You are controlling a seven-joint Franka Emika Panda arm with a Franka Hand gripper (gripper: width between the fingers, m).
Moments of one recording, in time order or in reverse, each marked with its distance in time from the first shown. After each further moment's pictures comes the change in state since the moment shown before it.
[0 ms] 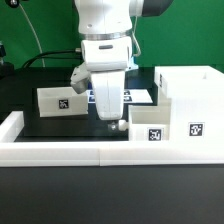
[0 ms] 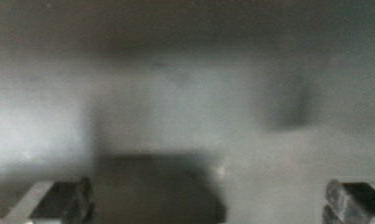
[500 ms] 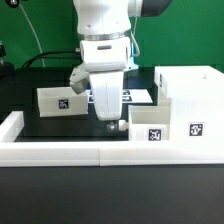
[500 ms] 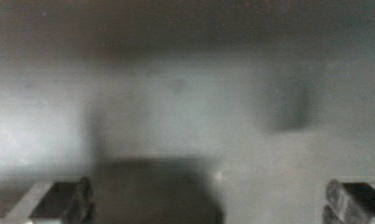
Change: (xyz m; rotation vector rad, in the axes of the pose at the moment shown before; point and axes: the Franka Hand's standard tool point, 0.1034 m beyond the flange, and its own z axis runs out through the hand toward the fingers) arm -0.001 0.002 0.000 -0.002 -0.001 -0.072
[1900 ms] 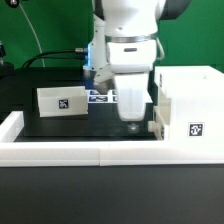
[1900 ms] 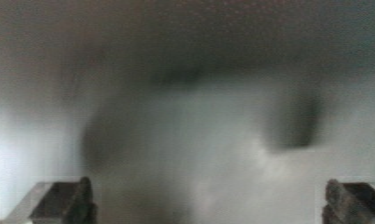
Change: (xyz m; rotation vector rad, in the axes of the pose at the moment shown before) arm 0.023 -0.016 0.004 -0.001 -0.019 0.151
